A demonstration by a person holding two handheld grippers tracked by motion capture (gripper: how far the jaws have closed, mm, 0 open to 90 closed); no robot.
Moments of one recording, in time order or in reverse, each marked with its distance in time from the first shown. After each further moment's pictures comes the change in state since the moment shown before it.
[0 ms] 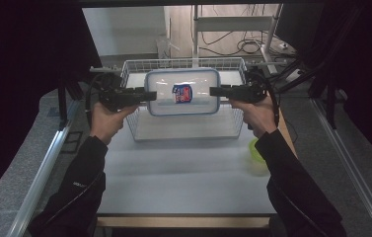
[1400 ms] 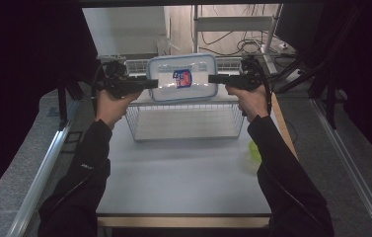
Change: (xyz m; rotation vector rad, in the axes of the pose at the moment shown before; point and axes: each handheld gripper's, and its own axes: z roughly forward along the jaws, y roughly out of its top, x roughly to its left) left arm 0.031 0.017 0.020 -0.012 0.026 0.014; right arm -0.036 0.020 0.027 -0.033 -0.027 0.053
